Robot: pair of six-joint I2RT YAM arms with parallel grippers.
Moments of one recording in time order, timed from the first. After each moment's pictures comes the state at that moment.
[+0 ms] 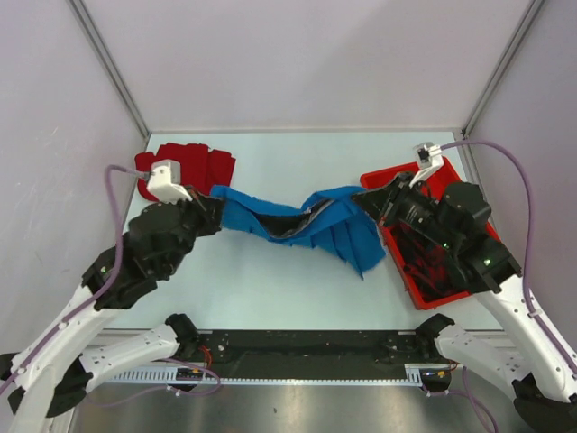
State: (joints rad) left arm -0.85 0.78 1.19 -0.70 -0.58 -0.63; right arm 0.56 0.82 1.10 -0.35 -0.24 0.57
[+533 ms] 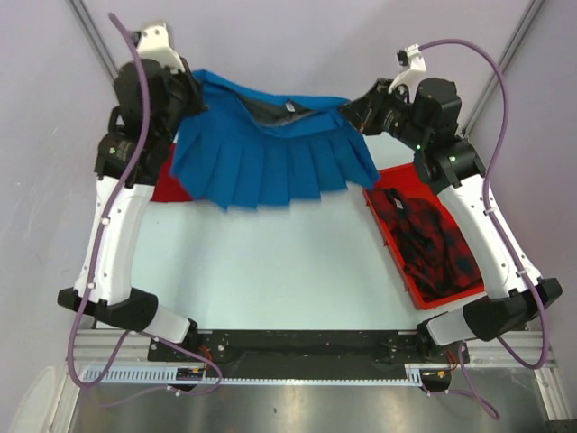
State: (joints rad) left arm -0.33 1.45 1.99 -0.69 -0.25 -0.24; right arm 0.40 1.42 1.72 -0.35 -0.29 0.48
